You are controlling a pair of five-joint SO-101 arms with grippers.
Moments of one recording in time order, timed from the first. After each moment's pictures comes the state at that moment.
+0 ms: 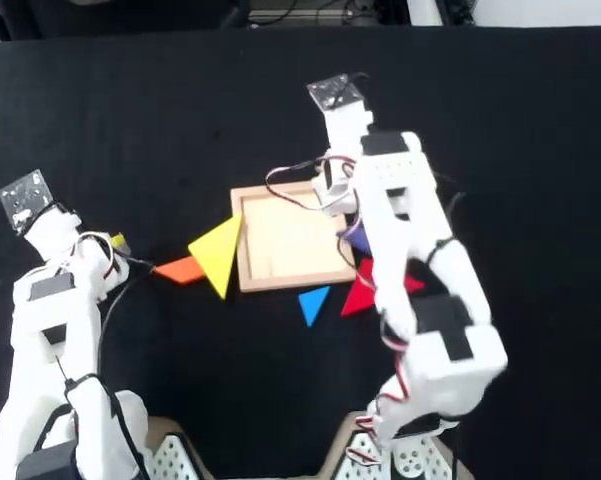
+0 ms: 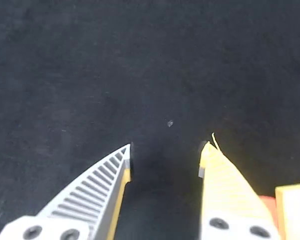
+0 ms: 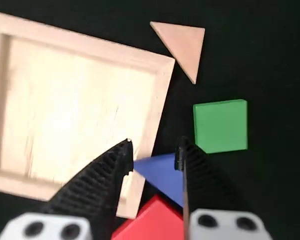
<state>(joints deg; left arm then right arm) -22.1 -31.1 65.5 31.1 12.0 -10.0 14.8 3.9 66.2 9.7</state>
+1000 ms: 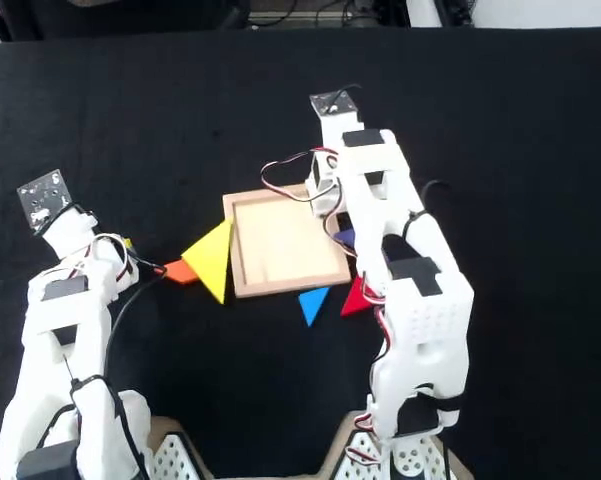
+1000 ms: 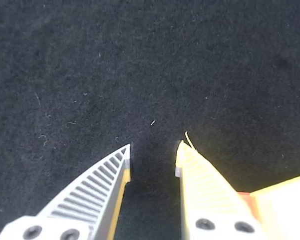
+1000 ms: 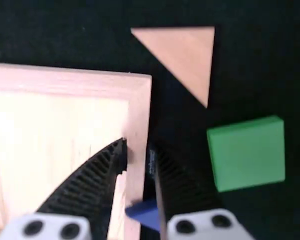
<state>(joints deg) -19.8 -31.1 67.4 27.5 12.0 -10.5 31.6 -7.2 67.6 2.9</state>
